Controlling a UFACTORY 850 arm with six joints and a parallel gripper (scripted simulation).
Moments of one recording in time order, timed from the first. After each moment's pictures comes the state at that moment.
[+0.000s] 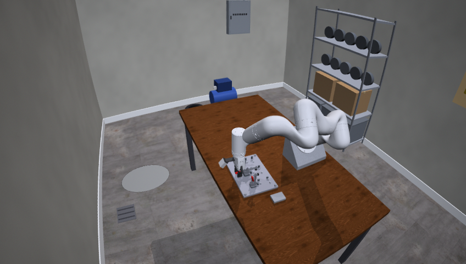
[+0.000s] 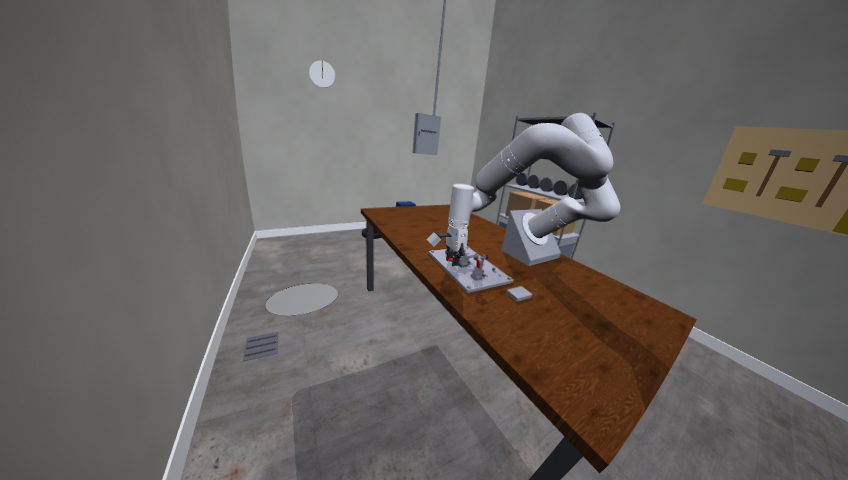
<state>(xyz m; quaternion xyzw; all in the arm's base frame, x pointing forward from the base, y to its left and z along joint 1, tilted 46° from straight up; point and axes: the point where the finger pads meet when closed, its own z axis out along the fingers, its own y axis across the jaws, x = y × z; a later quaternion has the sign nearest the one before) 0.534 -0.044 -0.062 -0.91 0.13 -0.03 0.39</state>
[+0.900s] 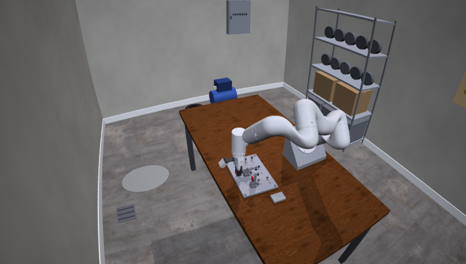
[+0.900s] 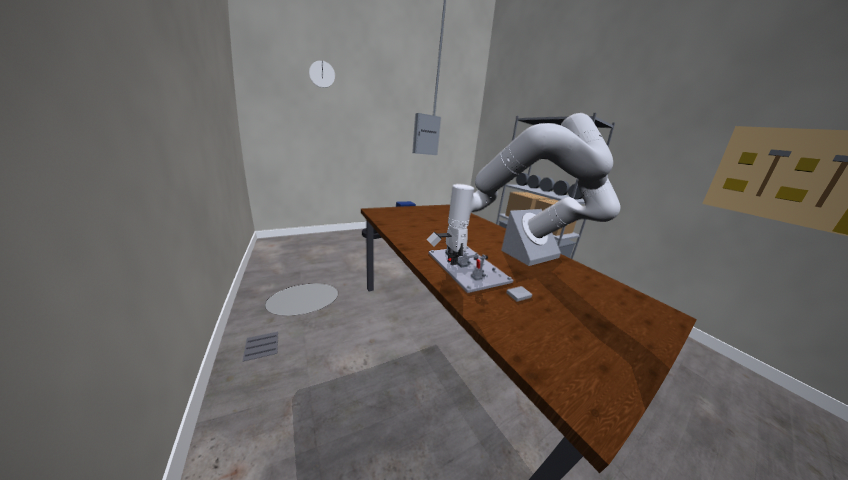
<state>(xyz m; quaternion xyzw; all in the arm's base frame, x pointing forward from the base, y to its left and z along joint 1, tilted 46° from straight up) 0.534 -0.044 -0.063 -0.91 0.13 -0.03 0.39</state>
